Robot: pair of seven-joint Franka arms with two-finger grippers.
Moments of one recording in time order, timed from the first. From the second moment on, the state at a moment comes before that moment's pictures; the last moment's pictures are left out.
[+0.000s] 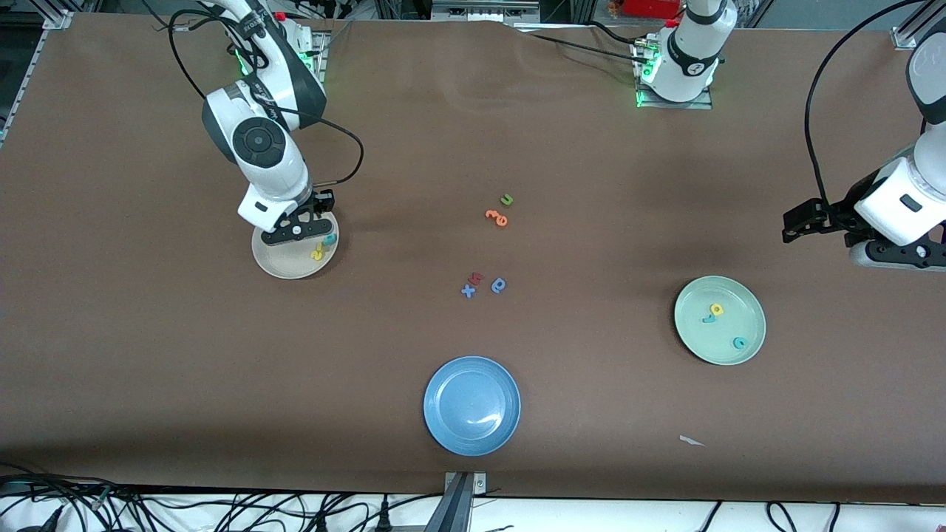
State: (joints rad) left arm -0.09 0.14 0.10 -1.59 -0.01 1.71 0.06; right arm -0.14 0.20 0.55 -2.21 -0.29 2.20 0.33
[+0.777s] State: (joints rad) left arm -0.09 0.14 0.09 -1.59 -0.01 1.71 0.06; right arm -0.14 0.18 0.55 -2.10 -0.23 2.17 0.32
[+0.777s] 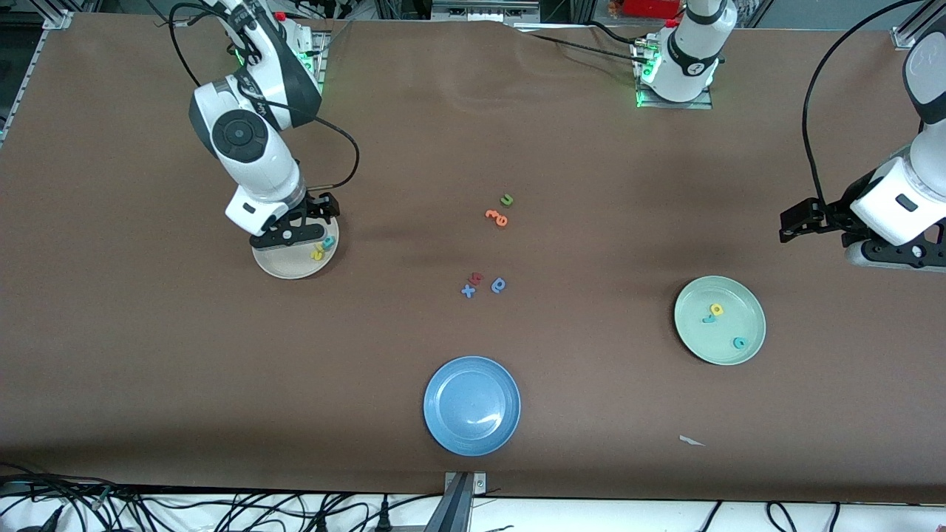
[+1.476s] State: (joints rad) left arm -0.09 0.14 0.09 -1.59 -0.01 1.71 0.06; right arm -0.14 0.11 0.37 -1.77 -0.07 1.80 0.06
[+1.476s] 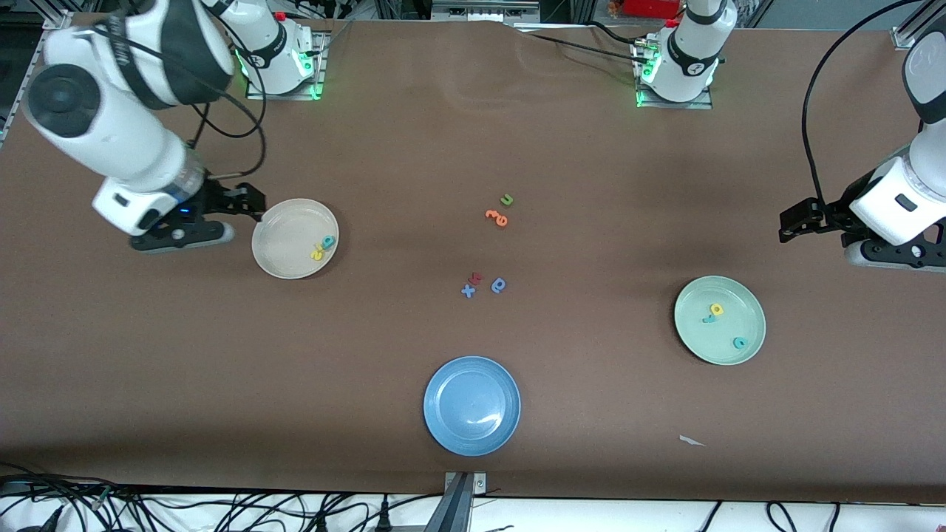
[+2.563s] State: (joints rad) left arm -0.09 0.14 0.09 -1.59 -0.01 1.71 0.06; right arm 0.05 0.11 -0.03 -1.56 -0.03 1.57 -0.16
